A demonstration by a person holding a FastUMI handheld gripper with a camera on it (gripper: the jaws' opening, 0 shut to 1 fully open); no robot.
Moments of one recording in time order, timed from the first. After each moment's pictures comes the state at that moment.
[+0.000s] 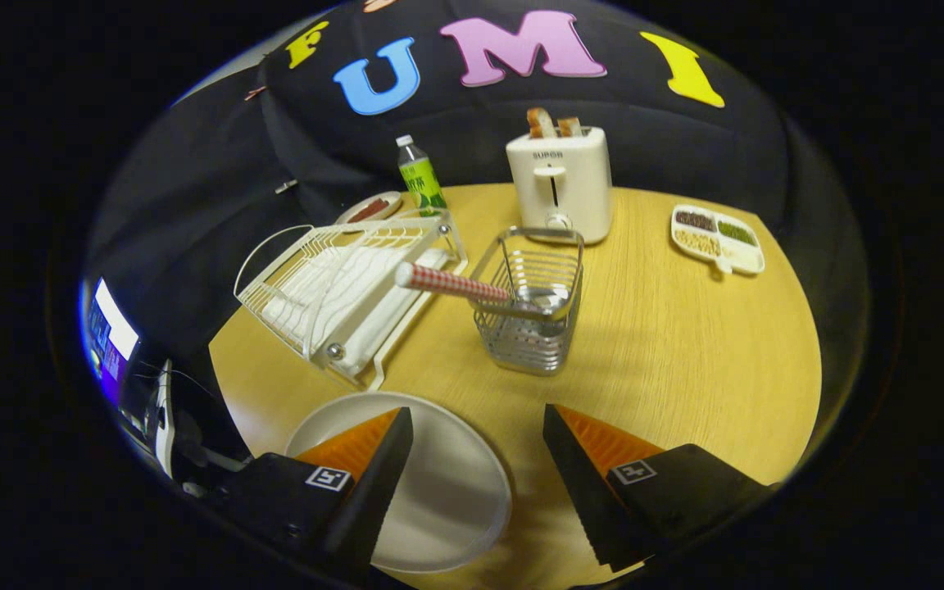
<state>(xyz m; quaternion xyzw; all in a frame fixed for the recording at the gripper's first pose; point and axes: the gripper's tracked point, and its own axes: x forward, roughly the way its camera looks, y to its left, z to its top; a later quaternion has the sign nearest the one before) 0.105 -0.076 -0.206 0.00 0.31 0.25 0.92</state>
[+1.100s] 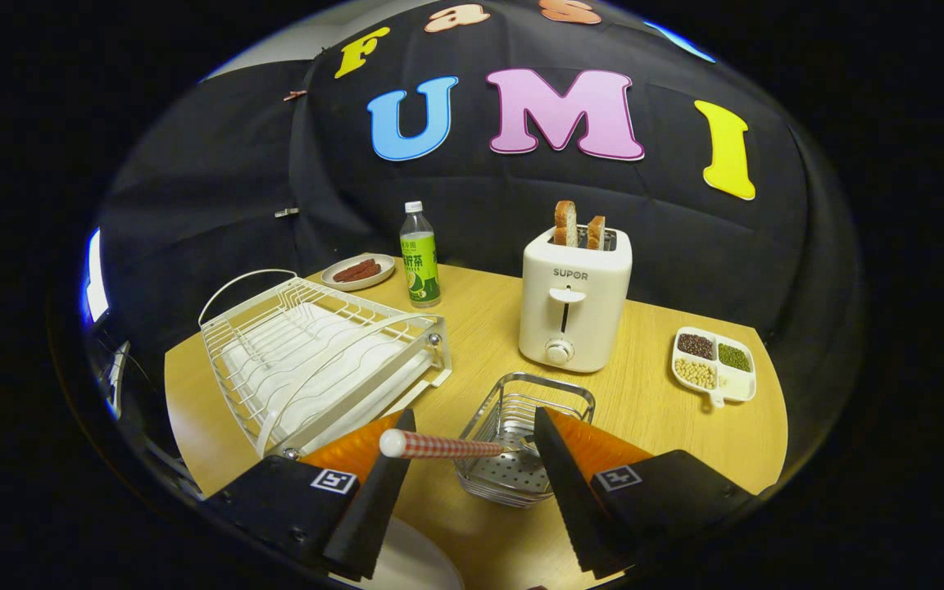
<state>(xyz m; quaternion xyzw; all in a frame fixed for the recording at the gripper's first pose) 0.199 -0.044 -0.179 -0.05 0.20 0.24 0.95</state>
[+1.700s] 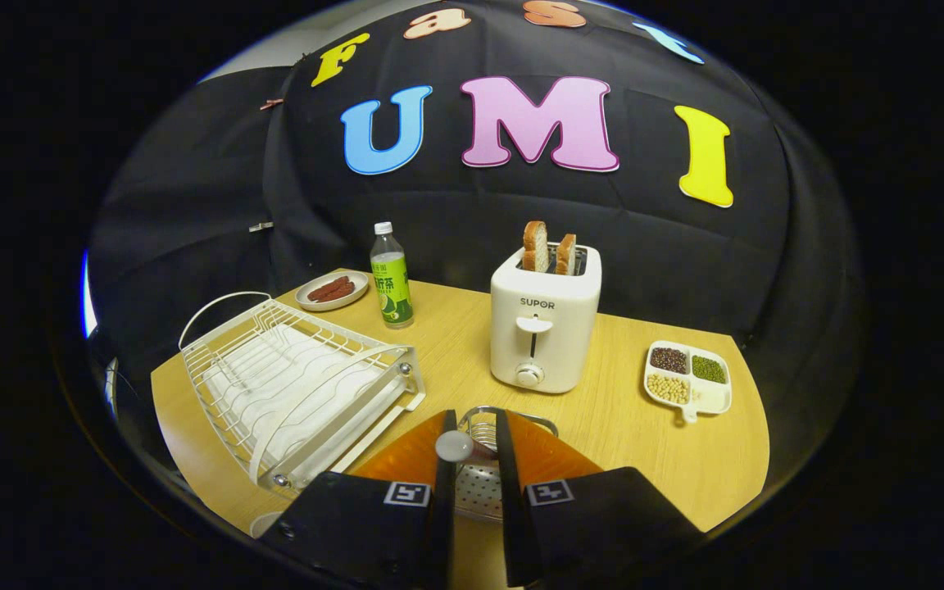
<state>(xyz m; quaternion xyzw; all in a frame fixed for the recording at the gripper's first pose) 0.224 -0.067 -0.149 -0.06 0.18 0.18 0.96</state>
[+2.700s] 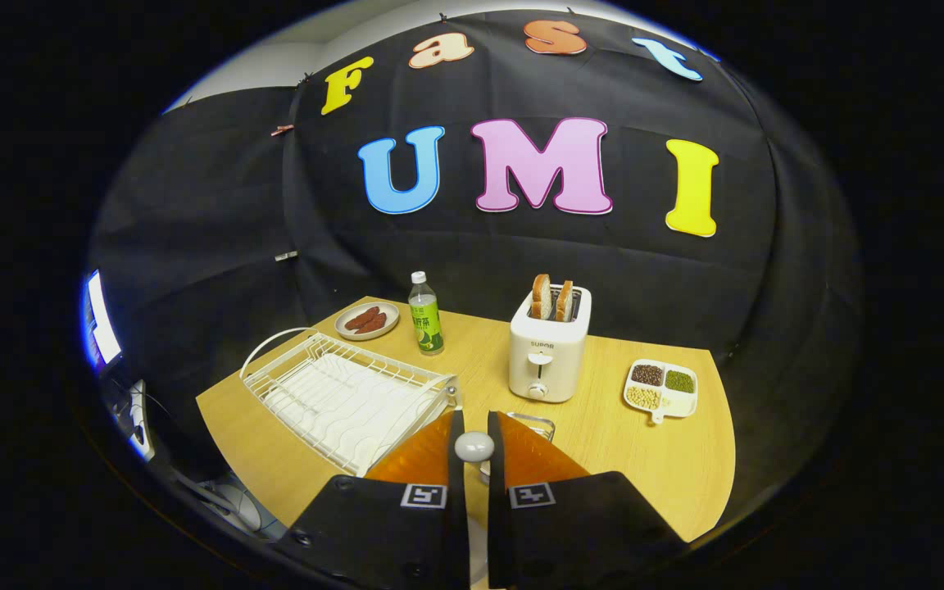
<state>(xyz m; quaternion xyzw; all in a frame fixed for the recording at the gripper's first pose) 0.108 -0.052 -0.042 -0.02 0.18 0.21 0.96</state>
